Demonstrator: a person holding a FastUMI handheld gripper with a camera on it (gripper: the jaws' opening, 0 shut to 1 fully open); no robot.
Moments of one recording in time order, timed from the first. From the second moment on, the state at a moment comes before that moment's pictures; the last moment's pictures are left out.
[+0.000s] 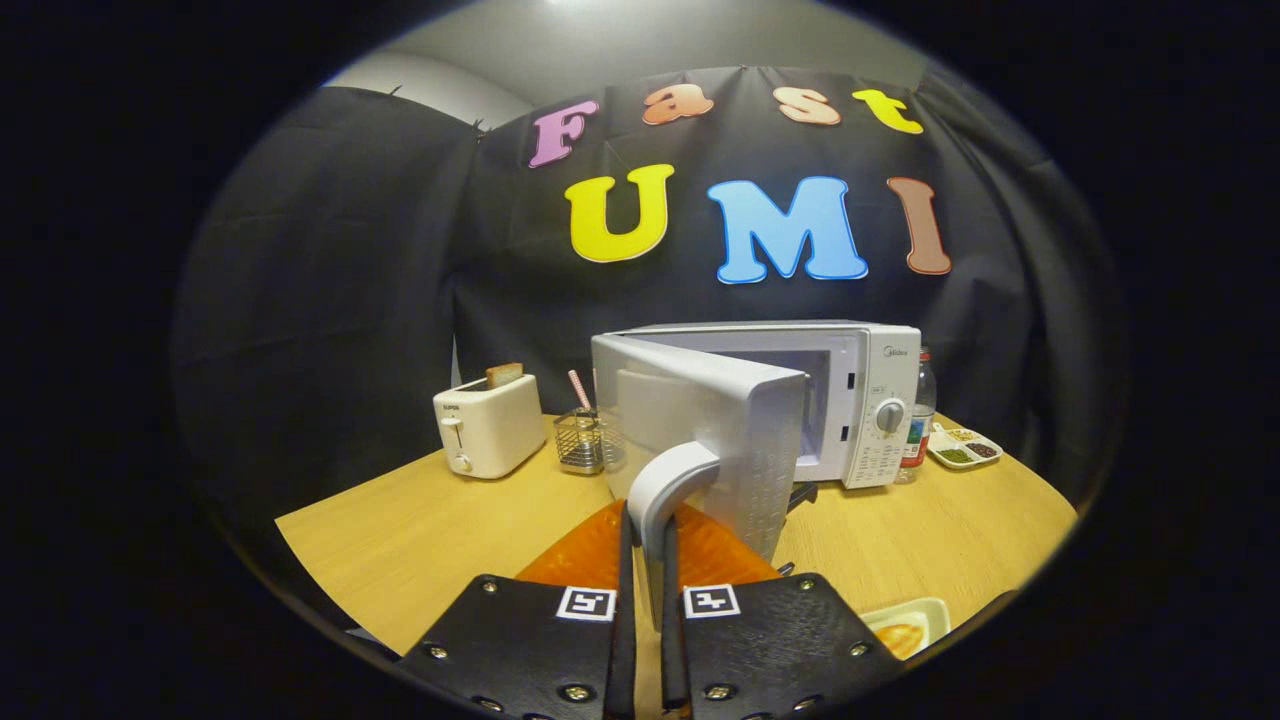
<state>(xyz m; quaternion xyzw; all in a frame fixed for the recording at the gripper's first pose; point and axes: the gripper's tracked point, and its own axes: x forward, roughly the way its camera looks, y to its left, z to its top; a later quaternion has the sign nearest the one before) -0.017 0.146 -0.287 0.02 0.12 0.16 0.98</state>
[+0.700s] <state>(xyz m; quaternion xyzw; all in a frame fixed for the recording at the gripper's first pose) -0.053 0.284 -0.299 -0.03 0.05 0.04 1.00</state>
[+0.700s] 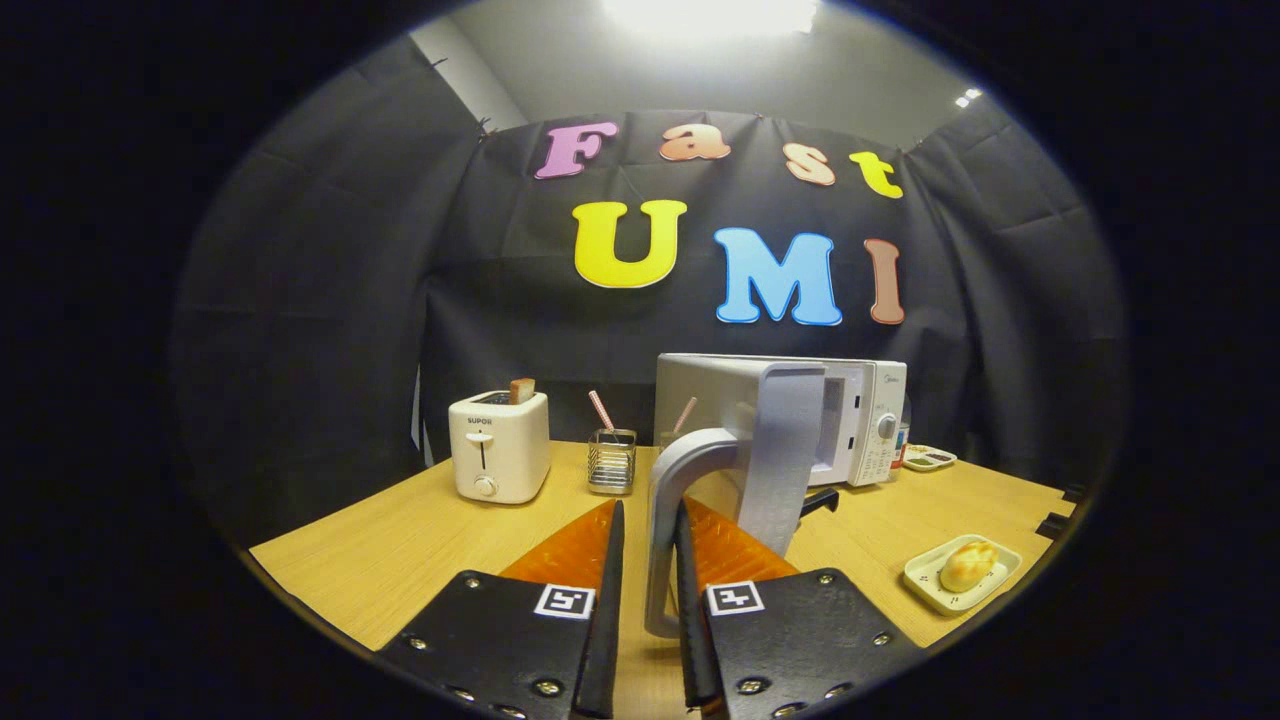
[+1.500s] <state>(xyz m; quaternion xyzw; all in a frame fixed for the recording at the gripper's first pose) -0.110 0.232 -0.290 -0.04 0.02 0.21 0.98</state>
